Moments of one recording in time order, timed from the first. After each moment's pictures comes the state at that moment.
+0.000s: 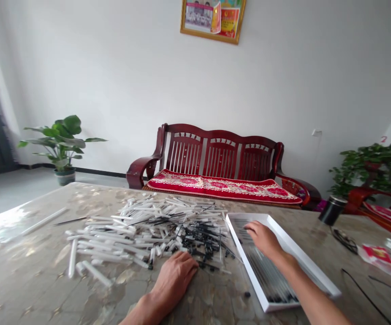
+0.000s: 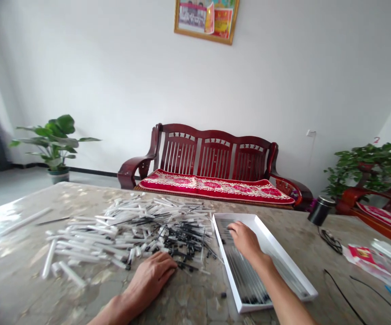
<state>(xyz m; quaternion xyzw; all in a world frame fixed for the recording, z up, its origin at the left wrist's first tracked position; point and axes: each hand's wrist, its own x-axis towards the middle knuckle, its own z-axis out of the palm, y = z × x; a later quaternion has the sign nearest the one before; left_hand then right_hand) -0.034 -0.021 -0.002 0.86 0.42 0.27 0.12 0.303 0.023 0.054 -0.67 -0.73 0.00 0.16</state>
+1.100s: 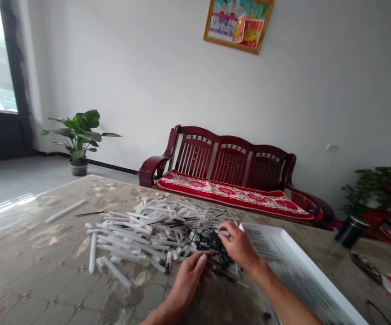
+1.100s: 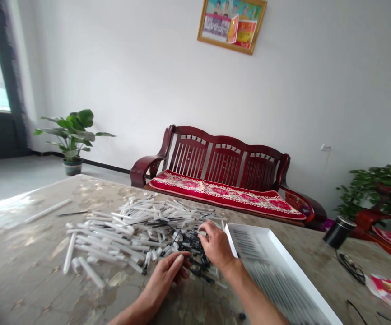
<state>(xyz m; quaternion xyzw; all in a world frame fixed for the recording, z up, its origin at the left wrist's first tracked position) -0.029 -0.013 -0.007 0.49 0.39 0.49 0.60 0.150 0.036 0.066 -0.50 -0.82 -0.03 0.28</state>
